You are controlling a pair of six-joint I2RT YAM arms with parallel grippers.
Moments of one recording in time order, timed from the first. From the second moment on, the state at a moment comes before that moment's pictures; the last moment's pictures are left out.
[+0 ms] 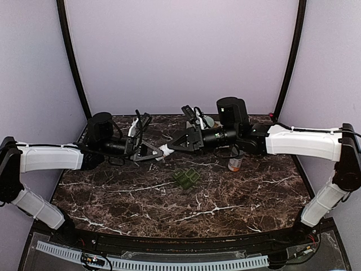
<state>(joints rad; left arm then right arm) -0.61 1.41 0.77 0.51 1.09 -0.75 0.88 1.57 1.17 0.08 -0.67 0.79</state>
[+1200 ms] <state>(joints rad) -0.62 1.48 0.70 1.07 1.19 -1.29 0.89 1.53 1.07 0.36 -0.75 0.35</state>
